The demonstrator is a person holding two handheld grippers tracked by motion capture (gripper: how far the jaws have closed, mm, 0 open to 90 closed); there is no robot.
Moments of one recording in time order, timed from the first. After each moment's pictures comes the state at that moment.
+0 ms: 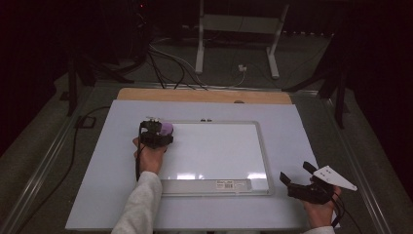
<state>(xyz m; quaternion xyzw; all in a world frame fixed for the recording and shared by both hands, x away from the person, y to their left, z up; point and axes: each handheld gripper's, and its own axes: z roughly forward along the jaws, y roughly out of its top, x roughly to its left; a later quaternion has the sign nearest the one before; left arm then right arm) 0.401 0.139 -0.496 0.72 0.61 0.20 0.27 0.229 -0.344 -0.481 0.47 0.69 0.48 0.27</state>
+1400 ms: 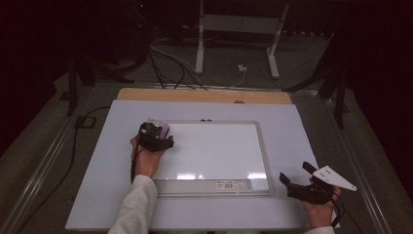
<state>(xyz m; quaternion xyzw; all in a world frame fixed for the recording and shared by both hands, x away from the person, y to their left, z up) 0.386 0.139 -0.492 0.75 0.54 0.25 0.27 0.228 -0.343 -0.481 0.47 0.69 0.48 0.27</state>
